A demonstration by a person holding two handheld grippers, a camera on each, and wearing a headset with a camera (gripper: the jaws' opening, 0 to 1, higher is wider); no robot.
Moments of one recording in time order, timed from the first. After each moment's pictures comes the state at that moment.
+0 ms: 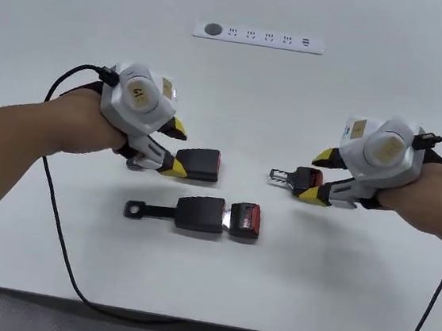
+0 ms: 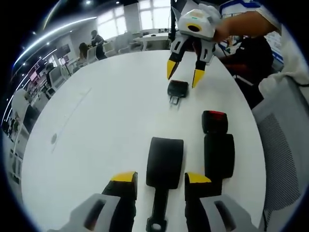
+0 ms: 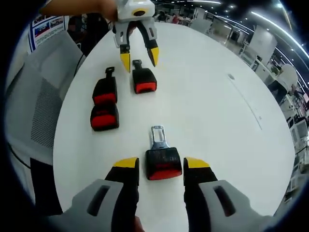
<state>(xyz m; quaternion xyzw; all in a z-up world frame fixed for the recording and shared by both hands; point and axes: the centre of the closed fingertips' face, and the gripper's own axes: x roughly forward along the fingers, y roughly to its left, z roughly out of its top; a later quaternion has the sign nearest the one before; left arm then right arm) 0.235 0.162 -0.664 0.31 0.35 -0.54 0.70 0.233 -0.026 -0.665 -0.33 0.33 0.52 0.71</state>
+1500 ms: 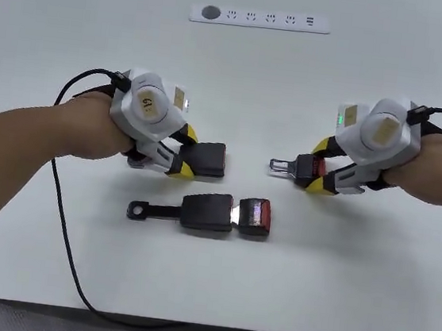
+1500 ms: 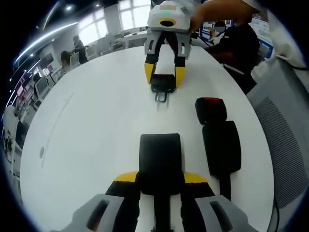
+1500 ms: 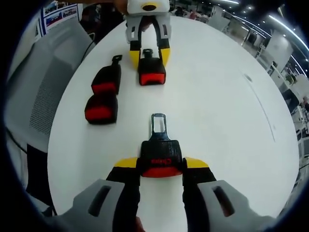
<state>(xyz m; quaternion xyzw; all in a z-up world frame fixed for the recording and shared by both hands) 0.230 0.150 -0.686 0.33 0.34 -0.58 0.66 0.235 -0.009 -0.691 -0.36 0.34 0.57 0.66</state>
